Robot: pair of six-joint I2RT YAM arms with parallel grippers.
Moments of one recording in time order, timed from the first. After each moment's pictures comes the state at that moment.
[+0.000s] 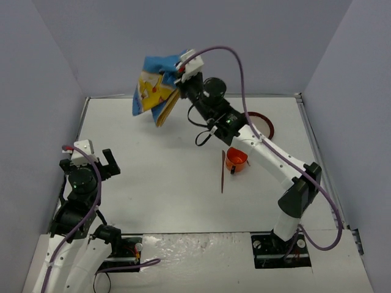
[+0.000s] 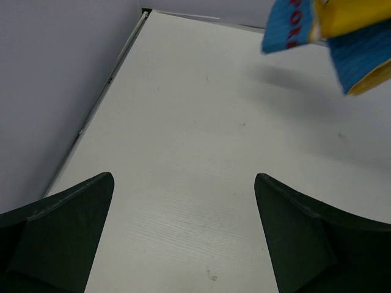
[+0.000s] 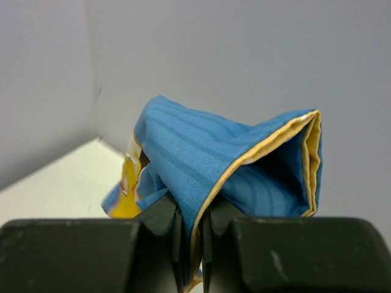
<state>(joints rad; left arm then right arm) -0.26 0.46 0.73 -0.52 -0.48 -0.16 0.78 1.74 1.80 0.16 0.20 -0.24</state>
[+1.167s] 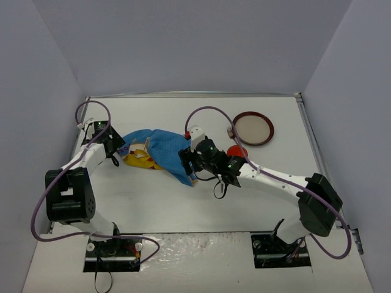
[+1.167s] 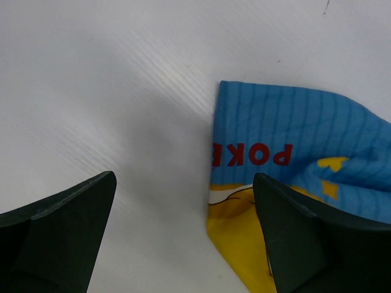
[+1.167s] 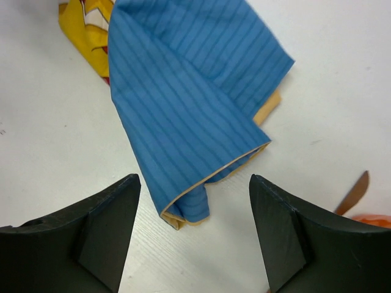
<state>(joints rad) 0.07 1.55 0.98 -0.32 -0.32 -0.62 0.90 1.49 0.98 -0.04 0.18 0.18</state>
